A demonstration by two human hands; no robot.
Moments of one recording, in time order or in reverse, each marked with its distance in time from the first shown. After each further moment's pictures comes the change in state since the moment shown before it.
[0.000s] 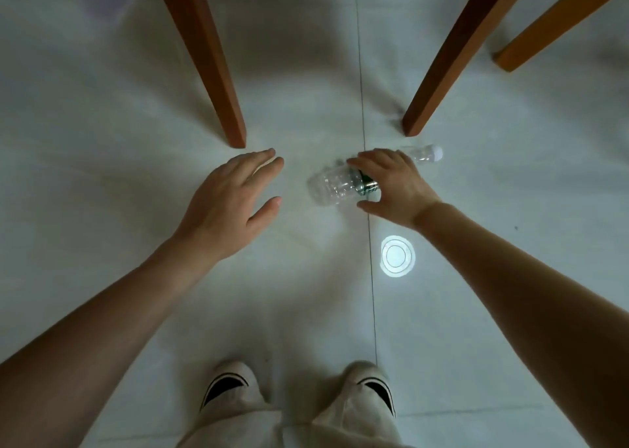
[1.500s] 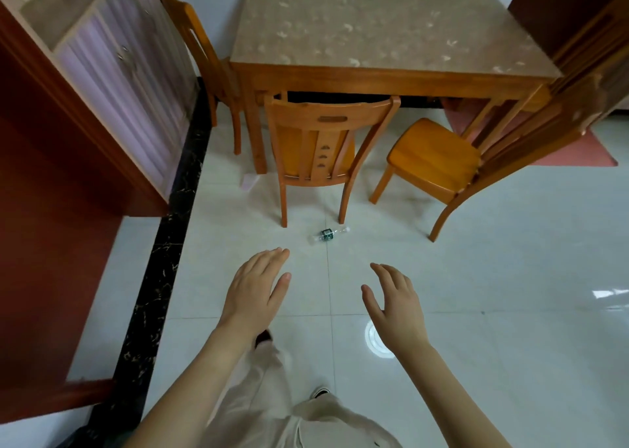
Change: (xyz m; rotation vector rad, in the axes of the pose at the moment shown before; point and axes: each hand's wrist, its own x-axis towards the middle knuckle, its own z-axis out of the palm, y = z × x) left_hand -0.444 0.476 -0.621 -0.104 0.154 -0.152; right_hand -0.622 -0.513 -0.549 0.227 0.430 0.370
